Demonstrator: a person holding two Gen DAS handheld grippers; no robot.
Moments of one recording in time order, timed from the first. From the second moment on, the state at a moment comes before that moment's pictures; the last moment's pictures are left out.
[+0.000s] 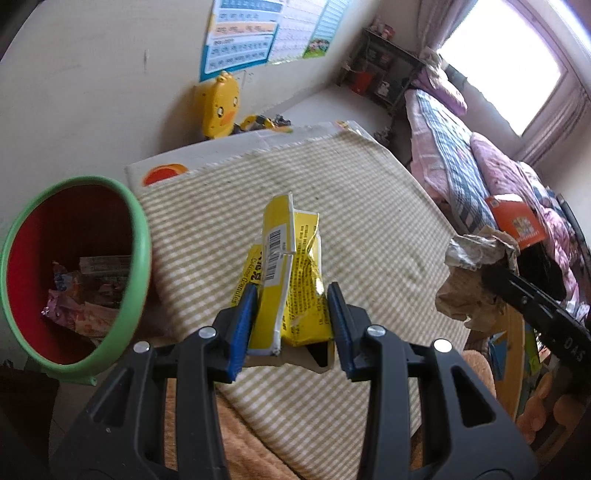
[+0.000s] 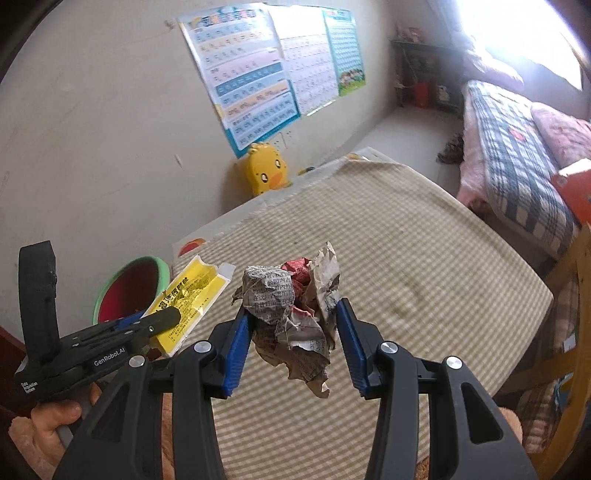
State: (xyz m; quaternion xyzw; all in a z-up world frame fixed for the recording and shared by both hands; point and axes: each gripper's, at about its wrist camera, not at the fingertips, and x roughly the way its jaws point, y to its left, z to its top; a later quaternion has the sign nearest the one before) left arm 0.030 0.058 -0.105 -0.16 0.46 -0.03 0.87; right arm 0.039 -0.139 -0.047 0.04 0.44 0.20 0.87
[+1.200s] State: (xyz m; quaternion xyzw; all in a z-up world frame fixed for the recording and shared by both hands) left arm -0.045 0.225 -0.120 -0.24 0.42 0.13 0.86; right arm 0.025 0.037 -0.054 -0.06 0.45 0.34 0.82
